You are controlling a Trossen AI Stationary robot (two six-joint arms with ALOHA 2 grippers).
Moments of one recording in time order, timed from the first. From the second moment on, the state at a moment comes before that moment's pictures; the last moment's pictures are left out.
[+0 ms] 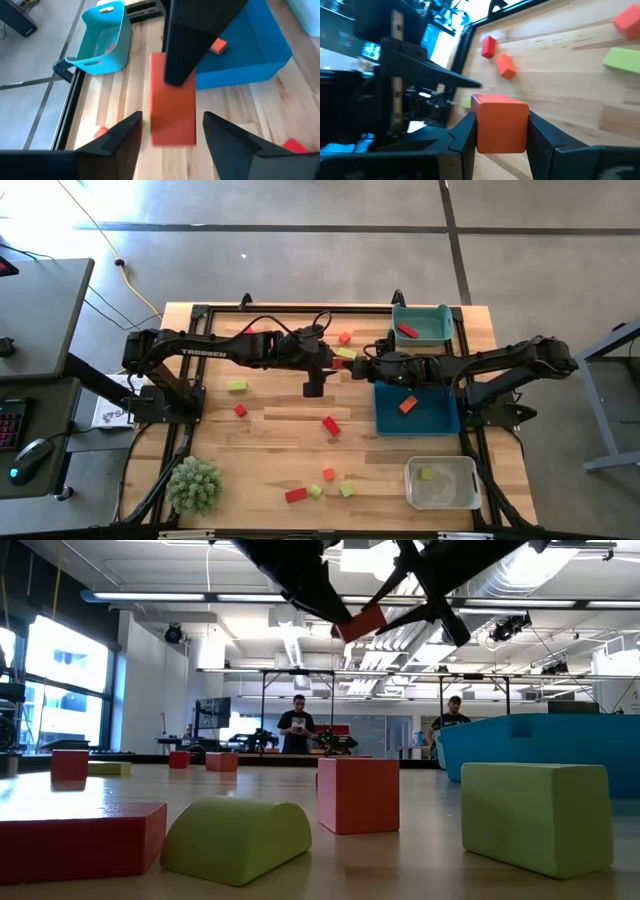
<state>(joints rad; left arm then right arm) 0.21 1.64 1.32 -0.34 -0.14 0.29 0.05 1.30 0.87 -0.04 0.44 1.25</state>
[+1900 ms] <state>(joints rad) 0.49 1.64 1.32 -0.48 -0.17 0.10 0.02 1.25 0.87 -0.92 -0.17 1.12</state>
